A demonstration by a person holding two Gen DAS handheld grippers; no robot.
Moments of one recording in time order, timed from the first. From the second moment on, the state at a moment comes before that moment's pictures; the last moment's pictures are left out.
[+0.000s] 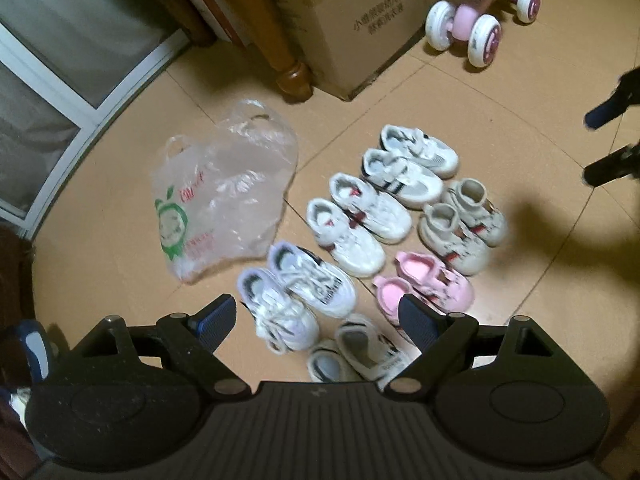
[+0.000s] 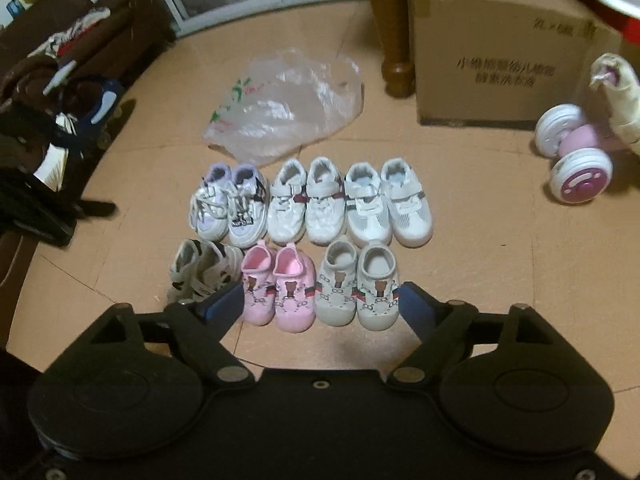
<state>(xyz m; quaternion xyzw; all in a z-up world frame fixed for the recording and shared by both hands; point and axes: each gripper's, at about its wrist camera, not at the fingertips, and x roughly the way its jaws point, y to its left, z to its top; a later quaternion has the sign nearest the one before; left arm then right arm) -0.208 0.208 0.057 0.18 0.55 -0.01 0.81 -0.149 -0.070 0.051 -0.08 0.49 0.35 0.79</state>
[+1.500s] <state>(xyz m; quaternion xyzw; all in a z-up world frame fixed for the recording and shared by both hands) -0.335 0.116 0.054 -0.06 0.46 0.22 0.86 -0.223 -0.069 0.052 -0.09 0.46 0.37 0.80</state>
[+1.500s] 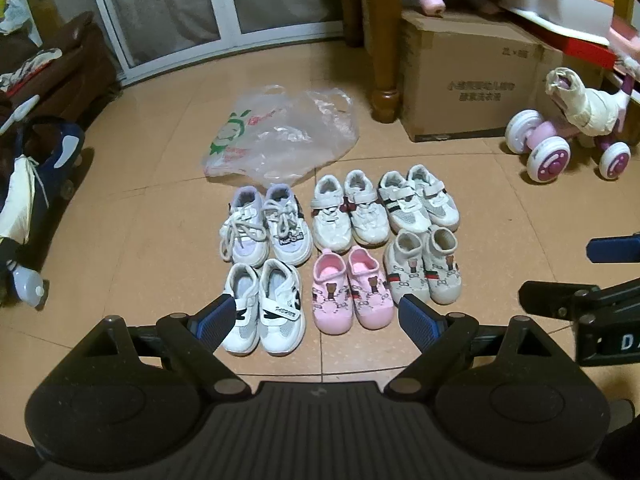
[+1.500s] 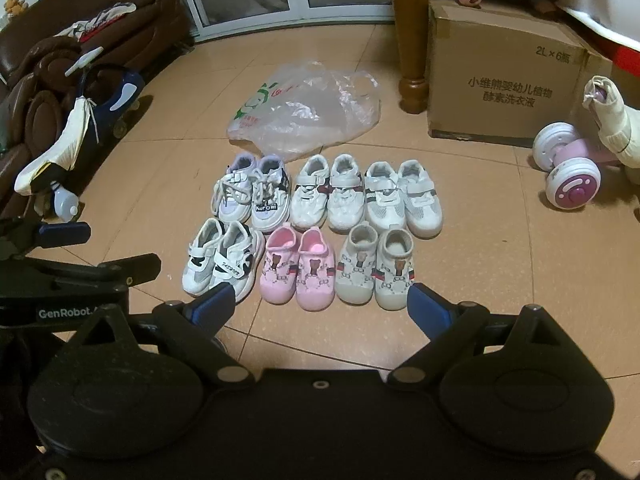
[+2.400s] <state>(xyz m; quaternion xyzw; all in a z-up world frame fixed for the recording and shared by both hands) -0.336 0.123 0.046 -0.09 0.46 0.21 0.86 -0.226 -0.054 0.036 -0.10 0.48 0.37 0.79</state>
